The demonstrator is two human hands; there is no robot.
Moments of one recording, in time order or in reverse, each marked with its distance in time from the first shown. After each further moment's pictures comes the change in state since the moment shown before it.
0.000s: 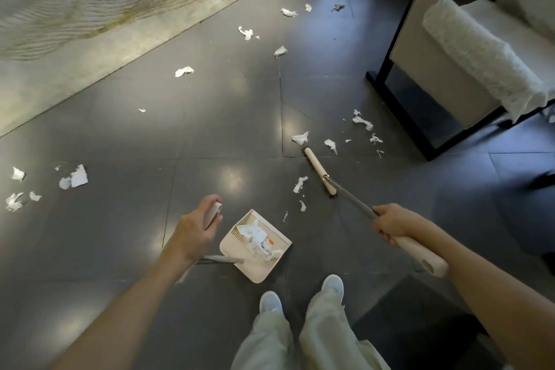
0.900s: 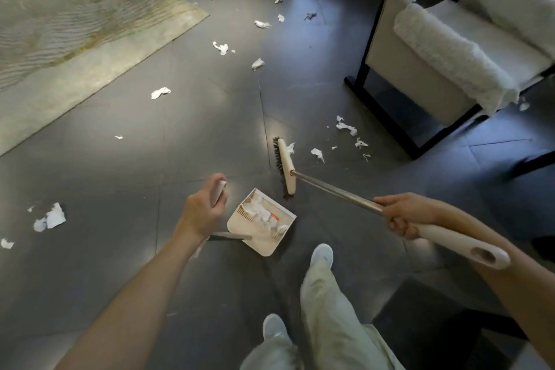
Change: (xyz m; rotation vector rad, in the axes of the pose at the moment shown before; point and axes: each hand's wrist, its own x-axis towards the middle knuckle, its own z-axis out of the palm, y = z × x) left_hand 0.108 0.038 0.004 -0.110 0.030 0.148; right_hand -0.024 -0.025 -0.068 0.445 -0.155 0.033
